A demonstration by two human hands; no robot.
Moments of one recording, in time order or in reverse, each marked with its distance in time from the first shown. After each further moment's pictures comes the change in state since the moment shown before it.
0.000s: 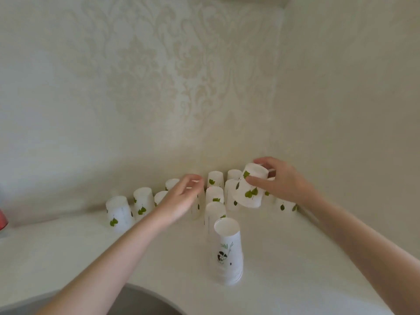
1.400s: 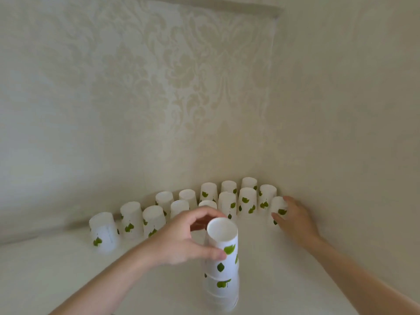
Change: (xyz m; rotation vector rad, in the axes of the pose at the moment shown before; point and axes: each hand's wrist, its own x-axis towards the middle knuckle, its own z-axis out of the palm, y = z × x) left_hand -0.028 0.025 0.012 0.017 -0.328 0.161; right_hand 0.016 0.133 0.039 -0.240 0.210 0.304
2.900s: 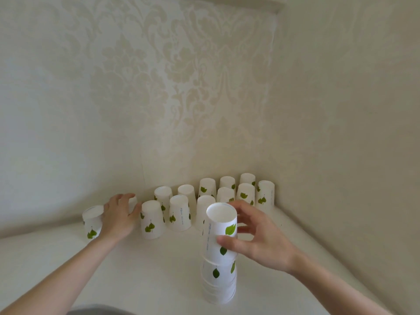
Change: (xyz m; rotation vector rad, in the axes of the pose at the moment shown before) left_hand 0.022 -0.173 -0.097 0.524 0.759 -0.411; right_hand -0.121 -0.113 -0.043 0.593 -0.440 -0.458
